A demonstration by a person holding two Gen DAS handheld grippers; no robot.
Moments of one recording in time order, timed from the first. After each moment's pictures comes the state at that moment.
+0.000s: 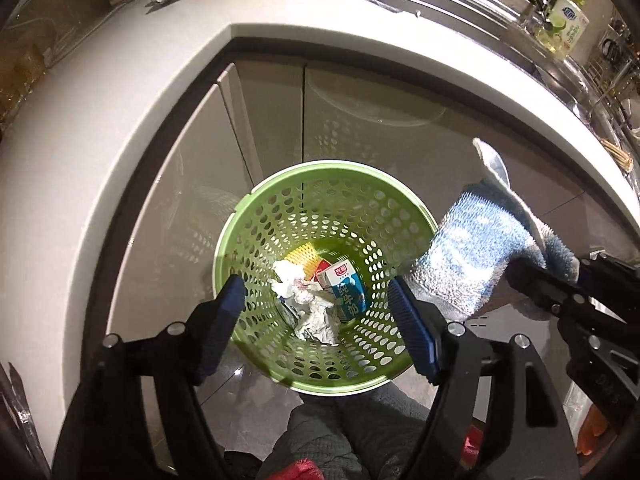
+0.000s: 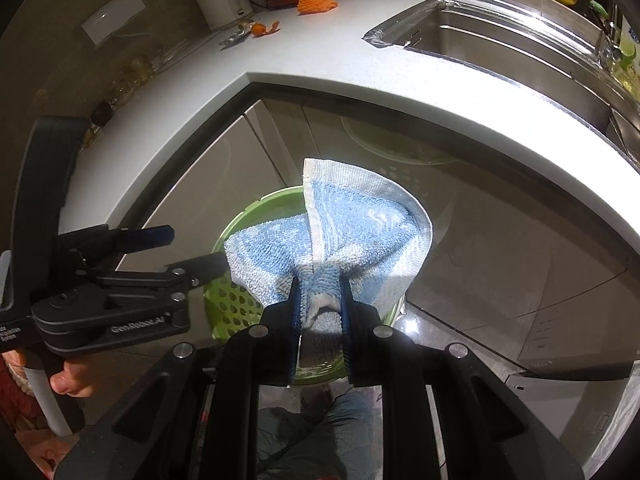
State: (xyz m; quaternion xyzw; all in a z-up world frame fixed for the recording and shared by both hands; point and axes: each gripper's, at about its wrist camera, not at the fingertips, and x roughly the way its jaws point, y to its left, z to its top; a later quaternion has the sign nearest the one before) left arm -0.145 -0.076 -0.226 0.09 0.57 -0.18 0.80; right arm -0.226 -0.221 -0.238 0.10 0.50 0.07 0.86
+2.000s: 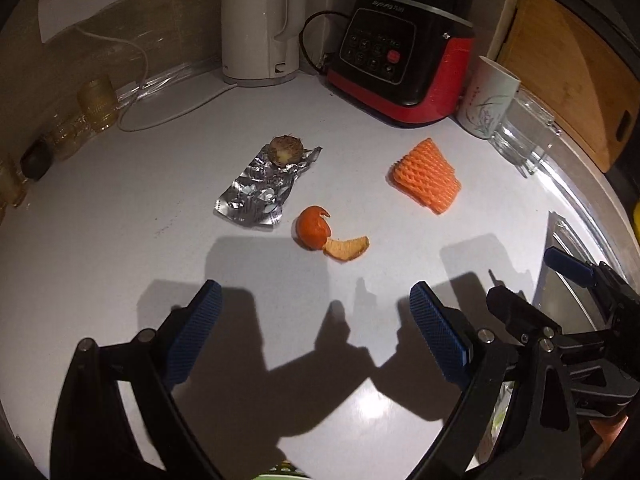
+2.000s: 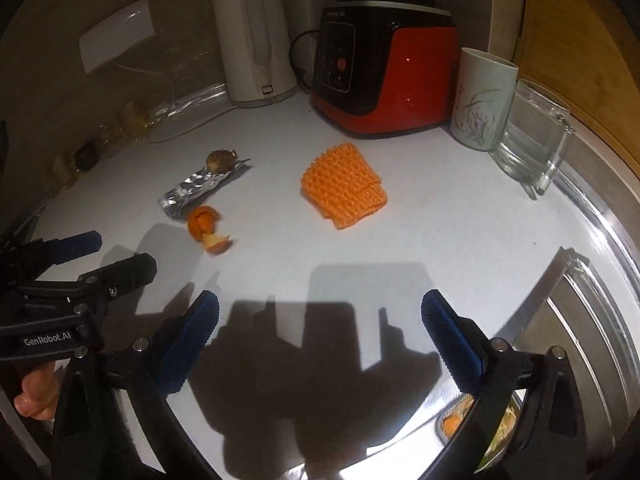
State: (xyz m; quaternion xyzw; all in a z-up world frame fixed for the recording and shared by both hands) left arm 0.179 -0.096 -0.152 -0.08 0.46 0.06 0.88; right arm 0.202 -0.249 -0.168 -0.07 0.42 0.23 0.88
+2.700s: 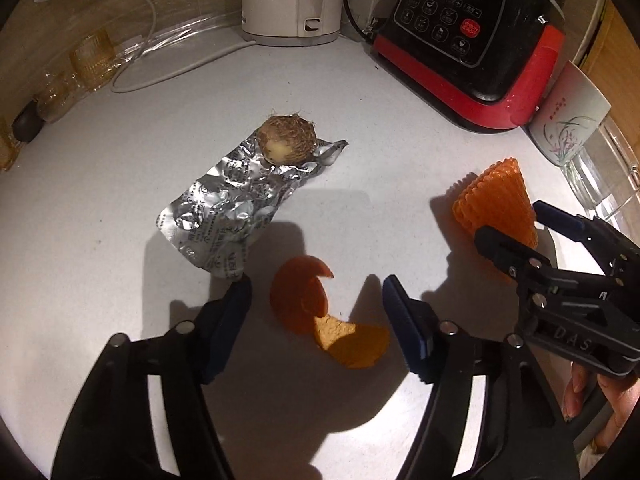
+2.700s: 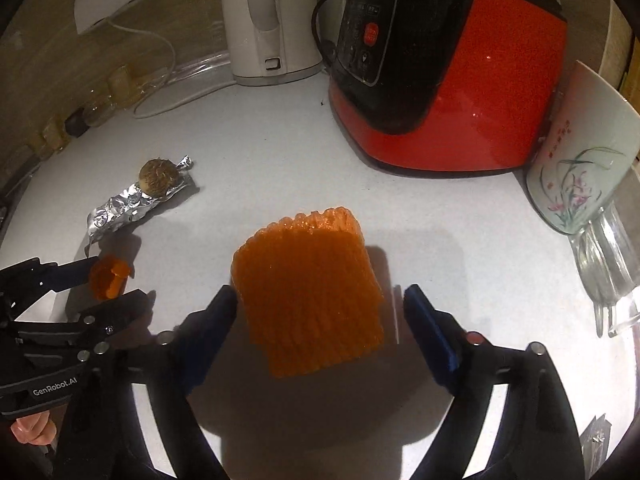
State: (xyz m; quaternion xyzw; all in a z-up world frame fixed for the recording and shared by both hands) left arm 0.258 -0.093 -0.209 -0.13 0.50 0.14 0.85; right arm 0.329 -0.211 -0.212 -0.14 0.44 0.31 0.83
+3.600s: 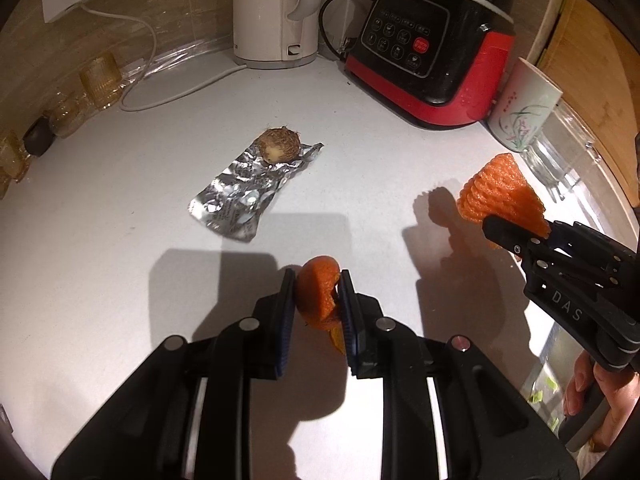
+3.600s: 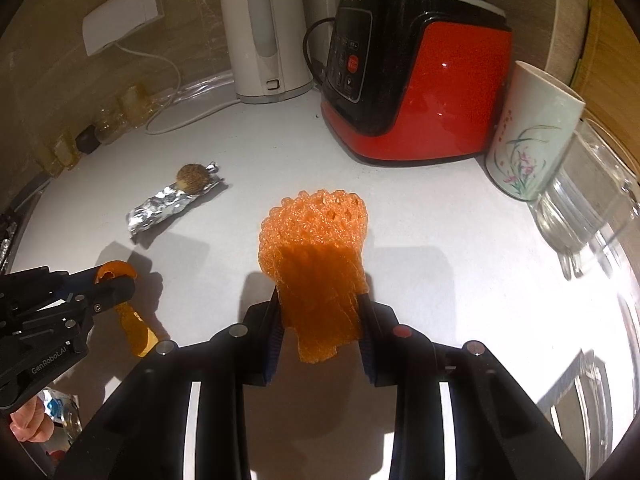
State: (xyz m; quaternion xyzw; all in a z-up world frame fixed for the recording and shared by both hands) left arm 0.203 -0.109 -0.169 -0.11 0.48 0.11 0.86; right arm 0.267 -0.244 -0.174 -0.11 0.42 0.28 0.85
